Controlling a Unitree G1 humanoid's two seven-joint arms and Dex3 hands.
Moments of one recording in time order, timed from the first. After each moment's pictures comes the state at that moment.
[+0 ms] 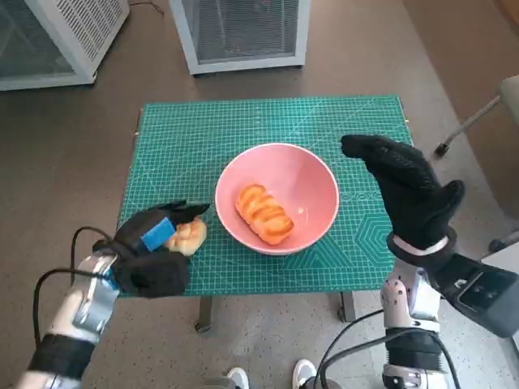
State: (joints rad) left arm -0.38 0.59 -0.22 0.43 0.57 -0.17 -0.17; right arm -0.51 -0.08 -0.17 0.35 0.52 -0.66 0.76
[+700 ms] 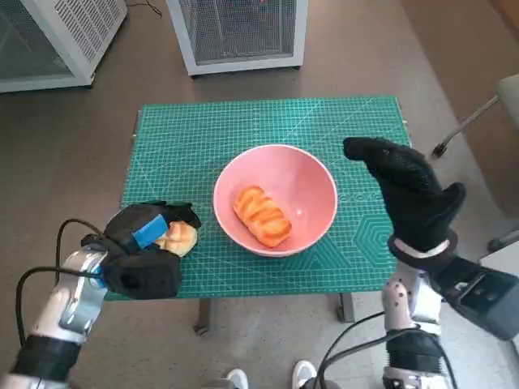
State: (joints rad) left arm -0.29 0.67 -0.15 0.14 0.53 -0.10 -0.30; right arm -0.50 -0.08 -0.17 0.35 0.52 -0.66 0.76
